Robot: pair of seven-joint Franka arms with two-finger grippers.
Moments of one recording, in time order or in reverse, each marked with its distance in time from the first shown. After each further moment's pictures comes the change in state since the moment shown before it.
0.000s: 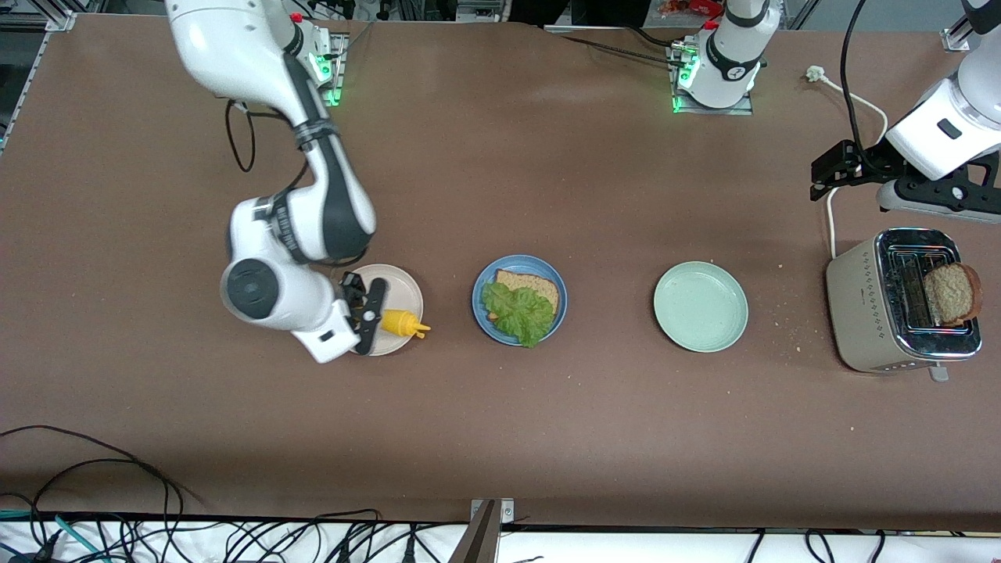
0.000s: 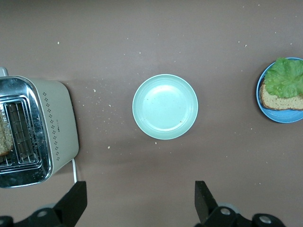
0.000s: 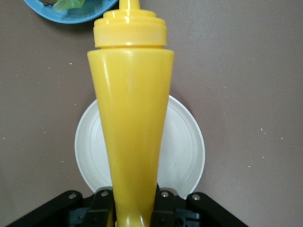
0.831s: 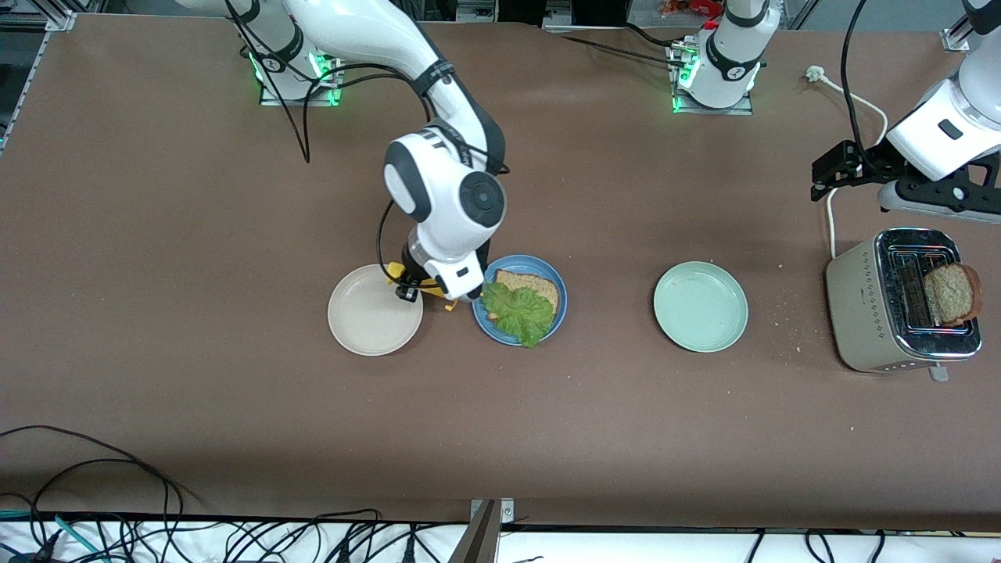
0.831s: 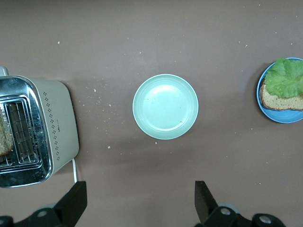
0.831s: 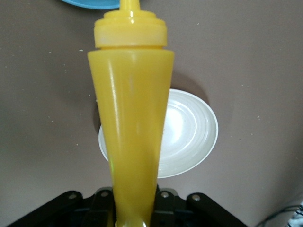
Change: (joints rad) left arm 0.001 0.000 0.001 0.000 0.000 0.000 0.000; right arm 0.304 0.077 -0.022 0.120 -0.449 -0.176 0.368
